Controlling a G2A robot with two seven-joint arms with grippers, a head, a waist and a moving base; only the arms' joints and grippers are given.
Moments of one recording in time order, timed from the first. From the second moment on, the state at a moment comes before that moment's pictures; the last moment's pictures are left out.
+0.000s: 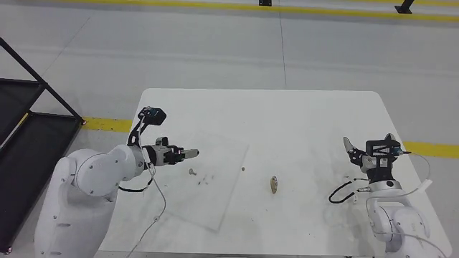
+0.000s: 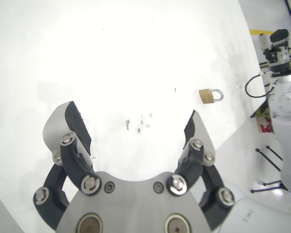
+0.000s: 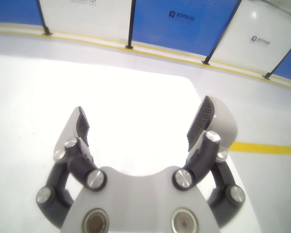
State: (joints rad) left arm 1.55 -1.12 -1.69 -2.16 0.59 0.10 -1.35; right arm -1.73 -1.15 1.60 -1.80 -1.33 0.00 0.00
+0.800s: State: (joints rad) left arm 1.50 -1.09 -1.56 -2.00 0.56 0.12 -1.43; right arm -1.73 -1.15 1.60 -1.80 -1.33 0.00 0.00
